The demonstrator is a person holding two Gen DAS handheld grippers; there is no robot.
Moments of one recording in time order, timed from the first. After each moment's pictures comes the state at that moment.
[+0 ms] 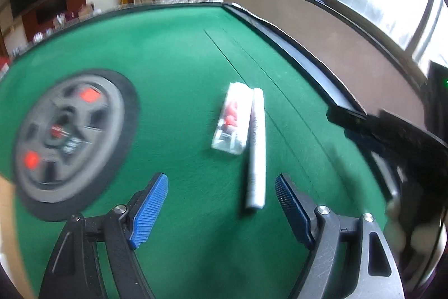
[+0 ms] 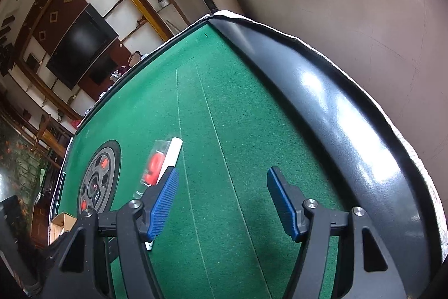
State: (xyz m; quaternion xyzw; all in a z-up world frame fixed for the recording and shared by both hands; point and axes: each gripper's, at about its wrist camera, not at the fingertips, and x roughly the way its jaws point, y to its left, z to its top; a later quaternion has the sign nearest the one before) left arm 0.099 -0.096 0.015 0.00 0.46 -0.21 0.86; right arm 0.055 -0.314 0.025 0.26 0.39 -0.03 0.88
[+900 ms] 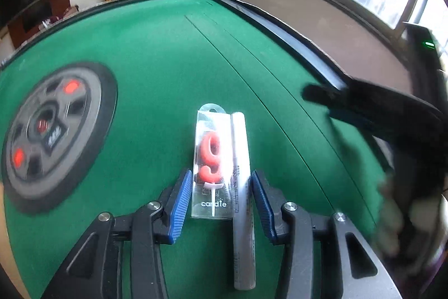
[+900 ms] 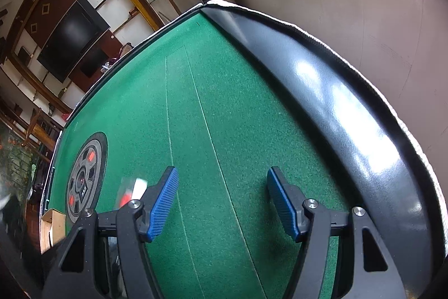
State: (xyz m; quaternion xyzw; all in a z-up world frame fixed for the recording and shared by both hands) left arm 0.068 -0.087 0.009 0.02 0.47 -0.25 0.85; right arm 0.059 -0.308 0.013 0.25 0.42 -0.04 0.87
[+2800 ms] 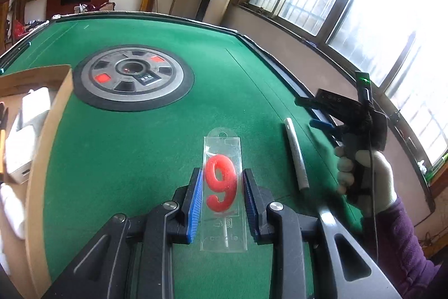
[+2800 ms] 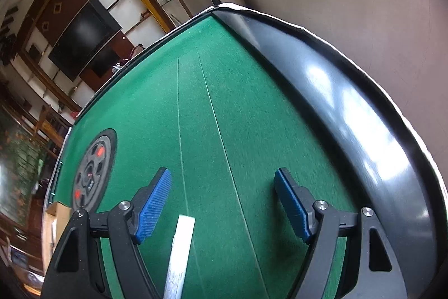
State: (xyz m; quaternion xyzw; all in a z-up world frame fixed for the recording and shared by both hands) left arm -0.062 0.044 0.038 -0.11 0.39 -0.22 0.89; right arm 0.045 -0.308 0.013 0.25 0.40 -0.01 0.88
